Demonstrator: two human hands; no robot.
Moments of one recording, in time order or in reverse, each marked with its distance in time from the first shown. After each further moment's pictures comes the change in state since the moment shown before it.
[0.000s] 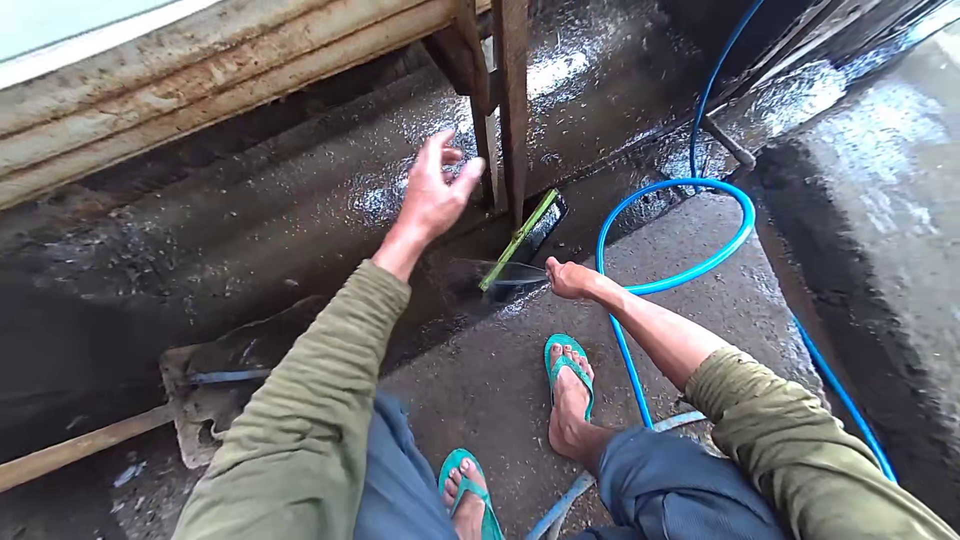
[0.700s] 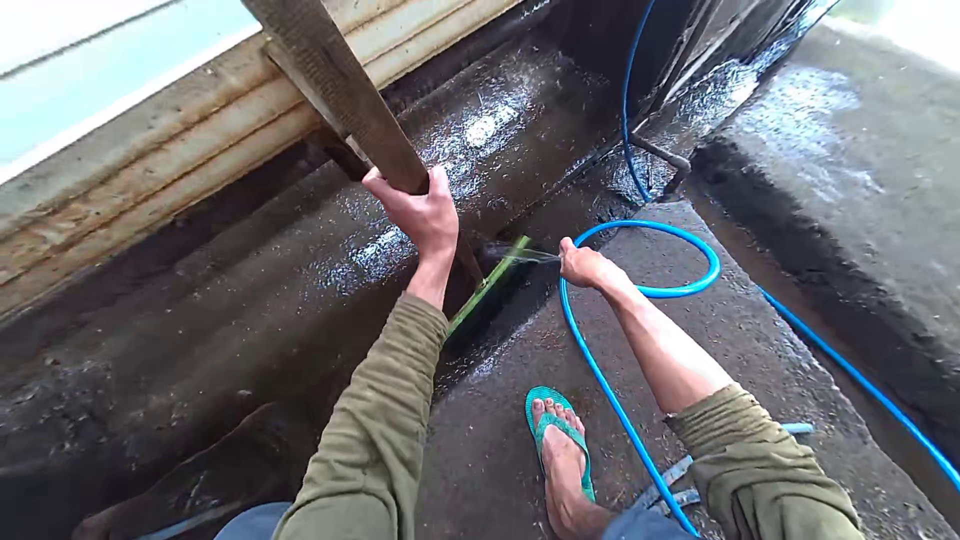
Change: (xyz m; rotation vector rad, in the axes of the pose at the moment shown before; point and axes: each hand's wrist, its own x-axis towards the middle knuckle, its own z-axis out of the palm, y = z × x) left_hand 0.090 0.076 0.146 -0.216 0.823 0.070; right_hand -0.011 0.125 -0.068 0.341 0.348 0.200
